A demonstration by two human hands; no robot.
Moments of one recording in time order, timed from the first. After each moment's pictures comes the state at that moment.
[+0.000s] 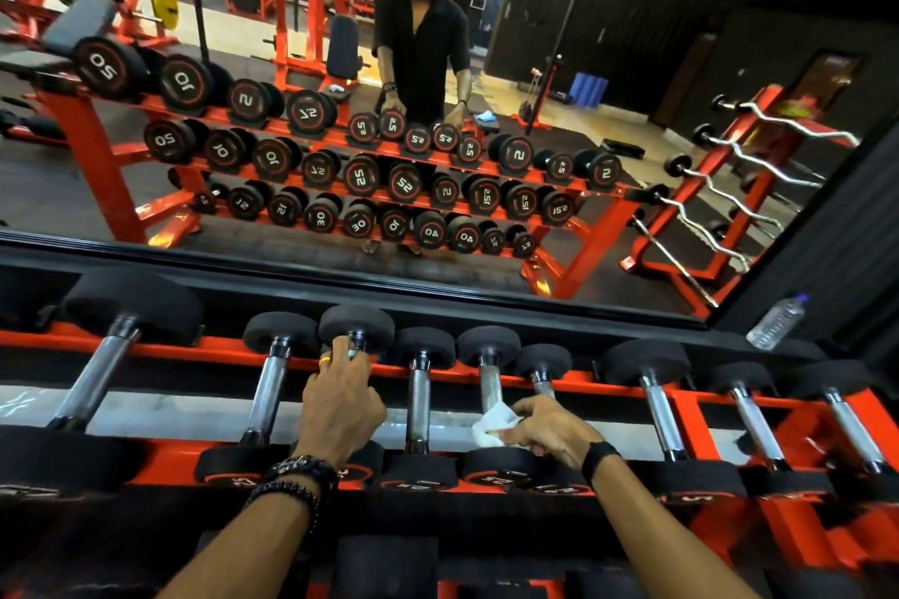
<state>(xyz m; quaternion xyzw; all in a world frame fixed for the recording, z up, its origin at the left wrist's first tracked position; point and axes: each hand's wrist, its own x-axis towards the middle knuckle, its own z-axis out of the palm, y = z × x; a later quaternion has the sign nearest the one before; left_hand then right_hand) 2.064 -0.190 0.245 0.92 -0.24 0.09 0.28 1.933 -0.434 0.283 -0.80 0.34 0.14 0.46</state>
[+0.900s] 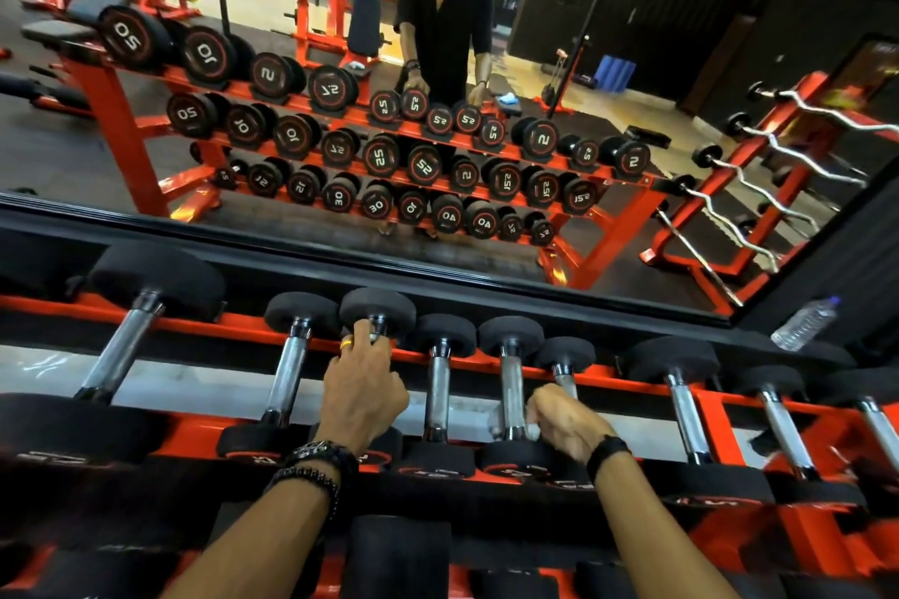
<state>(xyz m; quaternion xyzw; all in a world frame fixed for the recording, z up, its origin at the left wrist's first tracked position) 2.065 -0.192 0.241 0.93 -0.24 0.08 0.28 1.946 -0.406 0.295 -0.76 0.41 0.10 0.49</state>
